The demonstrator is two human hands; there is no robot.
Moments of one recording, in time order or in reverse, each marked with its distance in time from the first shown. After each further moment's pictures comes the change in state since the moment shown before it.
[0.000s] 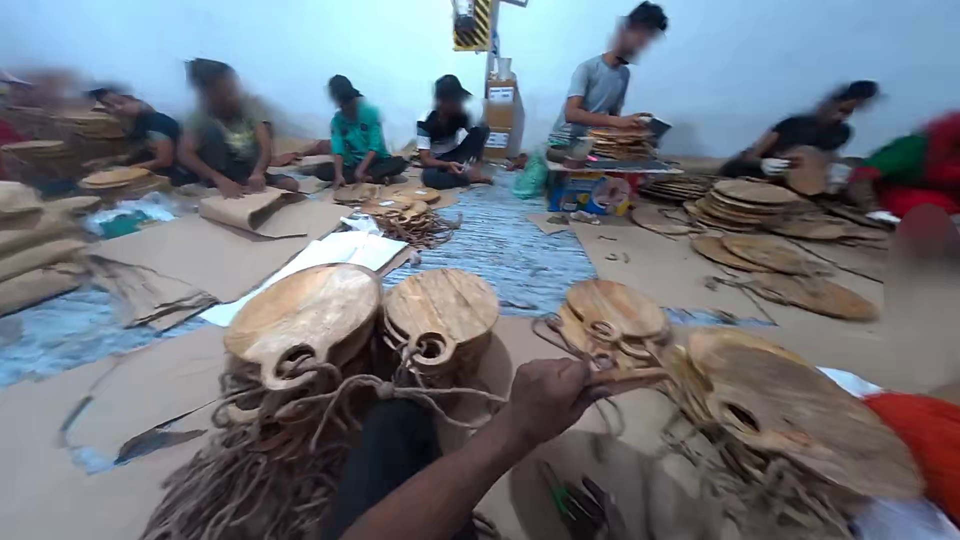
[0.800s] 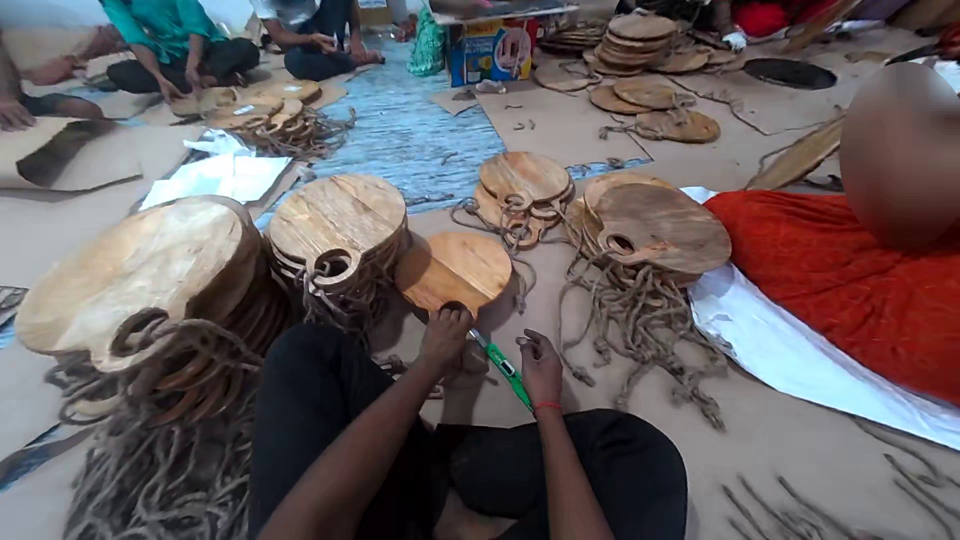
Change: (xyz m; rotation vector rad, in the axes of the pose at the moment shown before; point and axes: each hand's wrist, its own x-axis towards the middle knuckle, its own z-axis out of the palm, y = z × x) left_hand -0.143 -0.010 0.052 0.196 -1.216 -0.409; right_hand -0.004 -0.026 0.004 -0.605 0.383 -0.027
